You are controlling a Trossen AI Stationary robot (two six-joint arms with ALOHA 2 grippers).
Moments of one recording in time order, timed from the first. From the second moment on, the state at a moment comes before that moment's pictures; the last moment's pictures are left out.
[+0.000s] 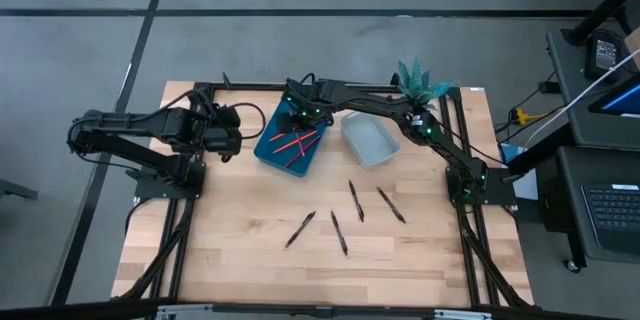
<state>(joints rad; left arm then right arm) -0.02 1.05 1.11 -1.42 -0.91 -0.27 -0.31 2.46 2.34 -1.00 -0.14 0.95</state>
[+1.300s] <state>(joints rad) -0.02 1.04 1.11 -1.37 -0.91 -0.23 -0.31 2.51 2.34 -1.01 -0.20 0.91</state>
